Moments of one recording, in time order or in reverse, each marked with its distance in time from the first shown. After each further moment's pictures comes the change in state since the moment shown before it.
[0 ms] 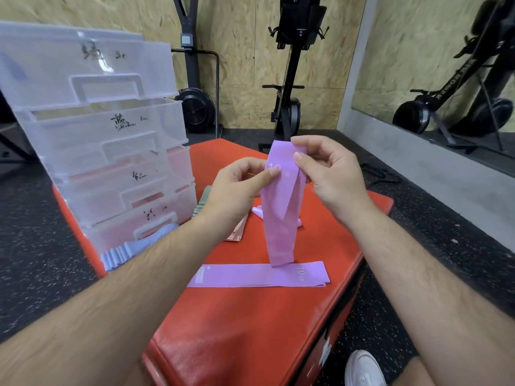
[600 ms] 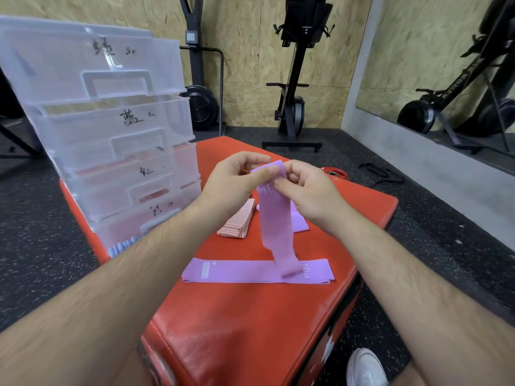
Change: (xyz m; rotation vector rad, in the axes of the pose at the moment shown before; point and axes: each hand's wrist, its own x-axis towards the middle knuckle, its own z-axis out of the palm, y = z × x) left_hand 0.003 0.003 -0.021 0.156 -0.003 -0.022; right_hand -0.017 0.010 0.030 -0.016 -0.320 0.156
